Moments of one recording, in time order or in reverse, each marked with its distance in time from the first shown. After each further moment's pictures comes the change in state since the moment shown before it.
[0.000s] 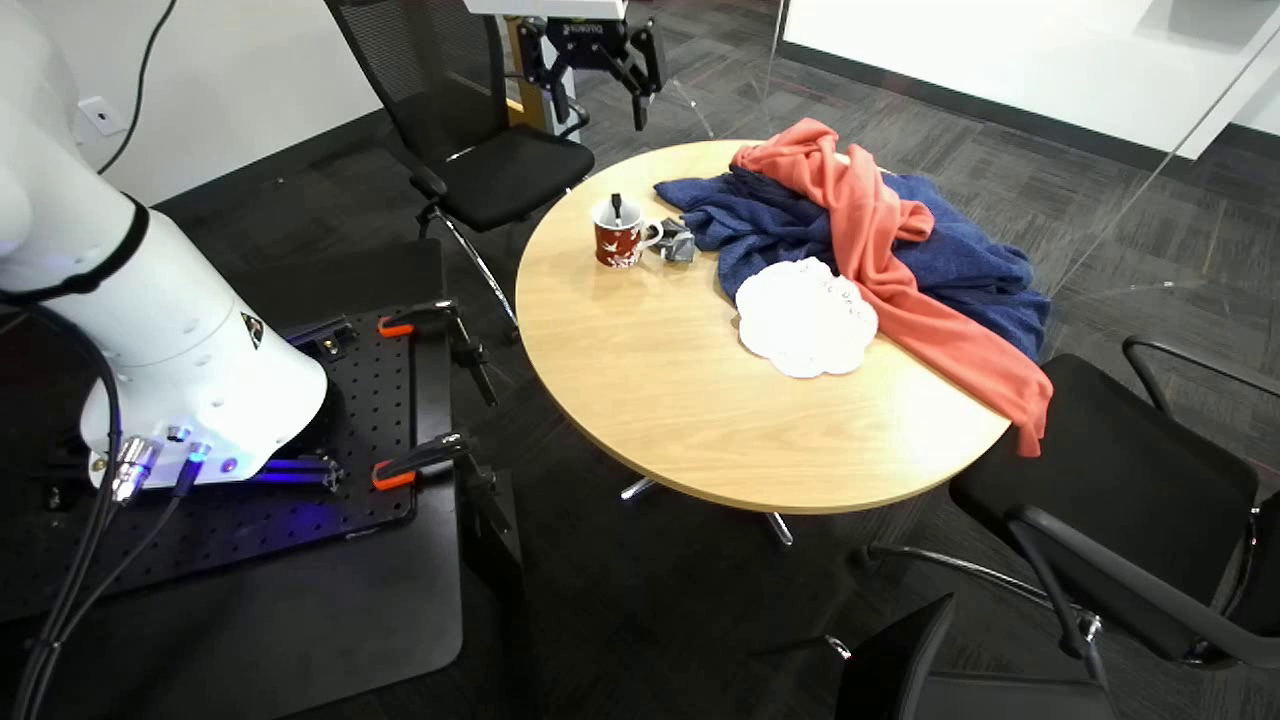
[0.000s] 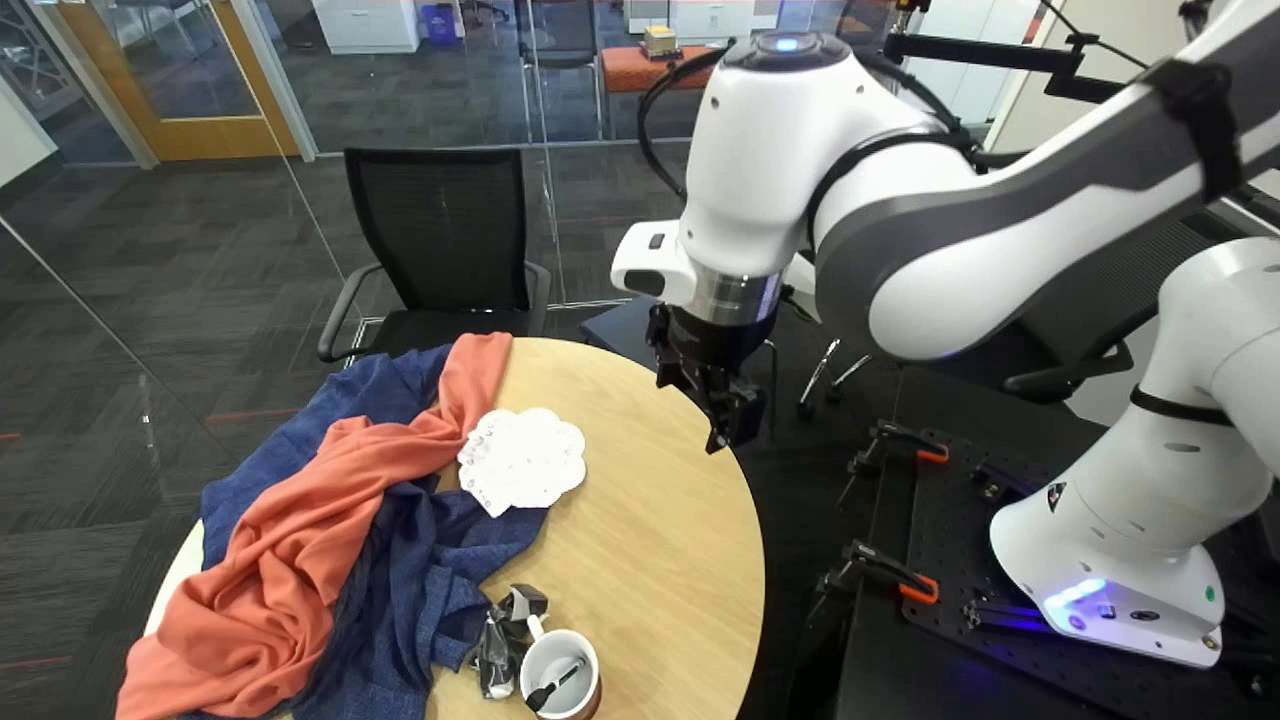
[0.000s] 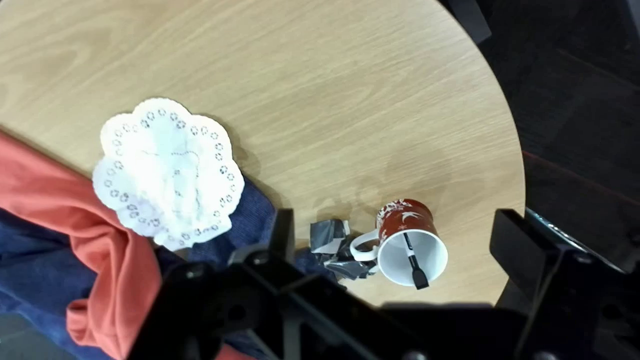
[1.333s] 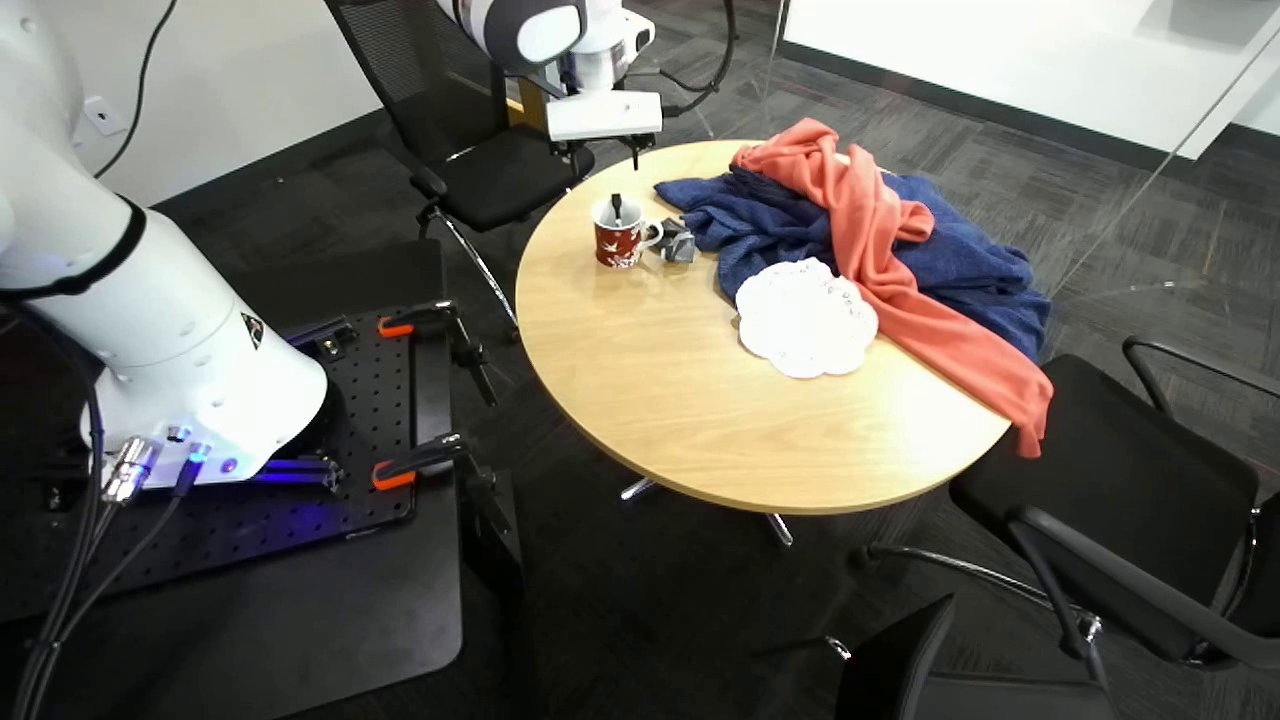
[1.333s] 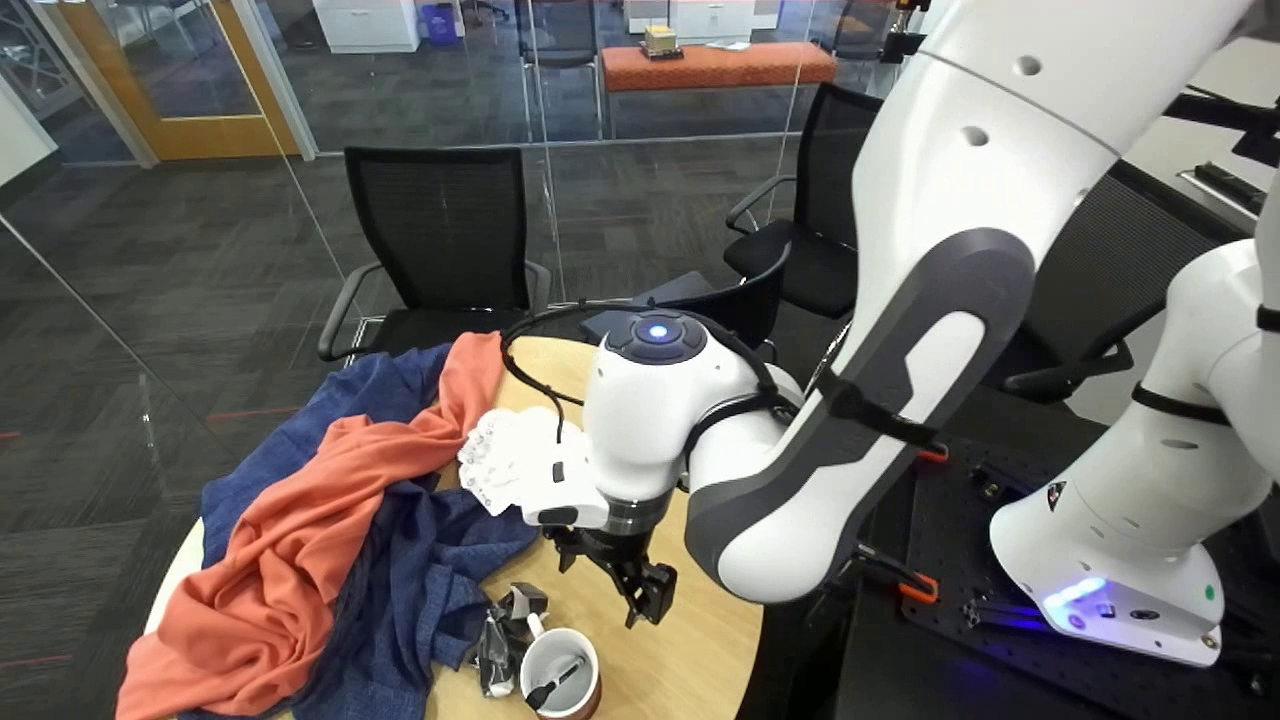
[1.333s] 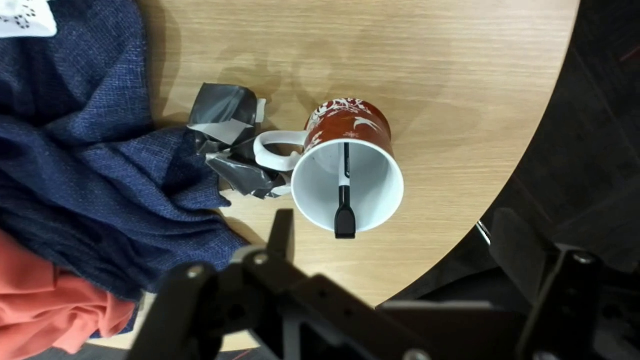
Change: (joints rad) arm -0.076 0.583 0.280 0.190 0.119 0.450 -0.335
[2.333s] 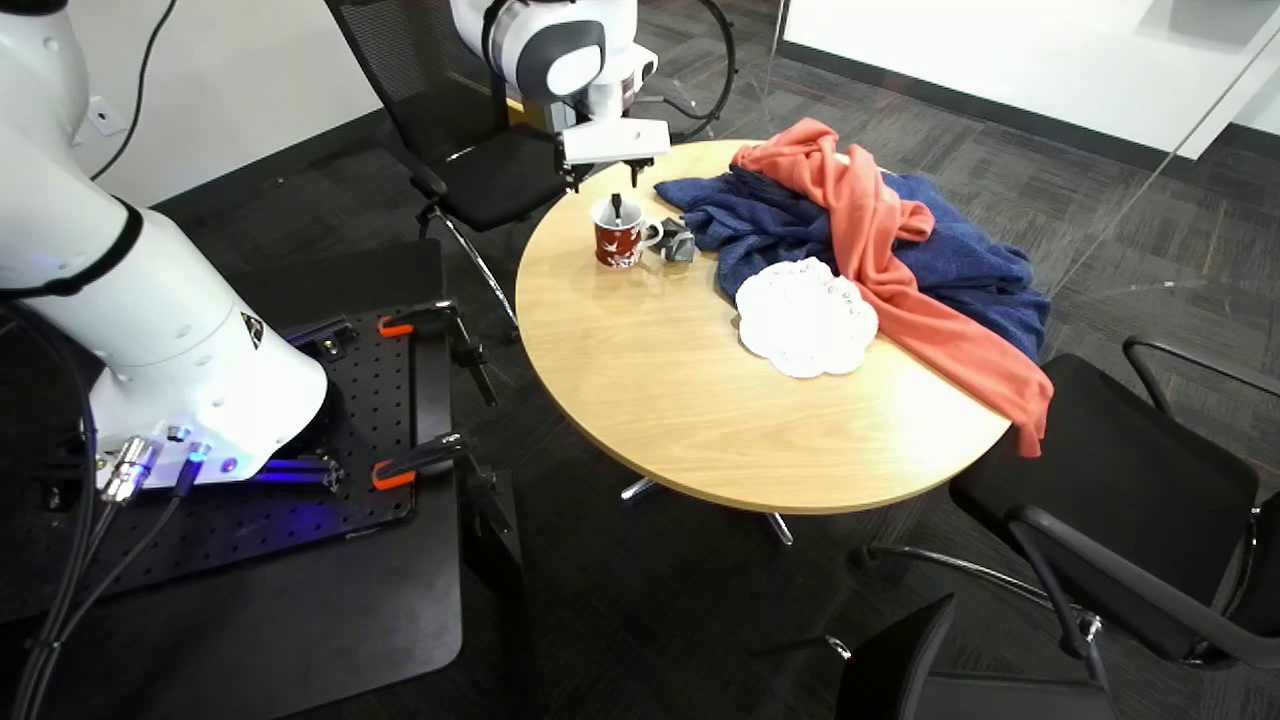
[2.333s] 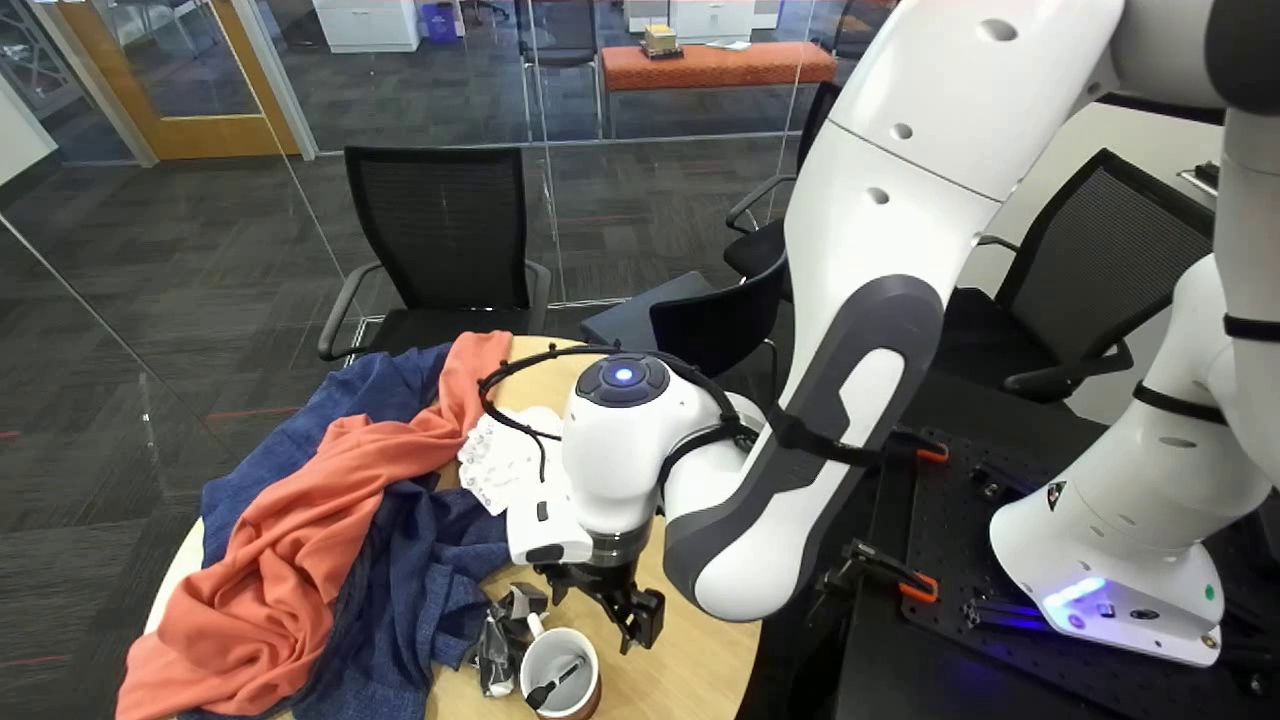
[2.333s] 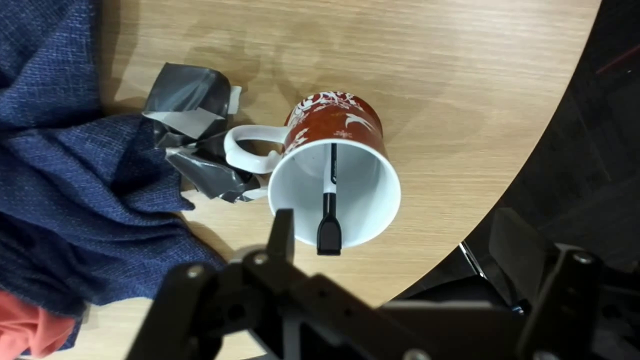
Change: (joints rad) arm -0.057 0.156 0.055 0.092 -0.112 0.000 0.004
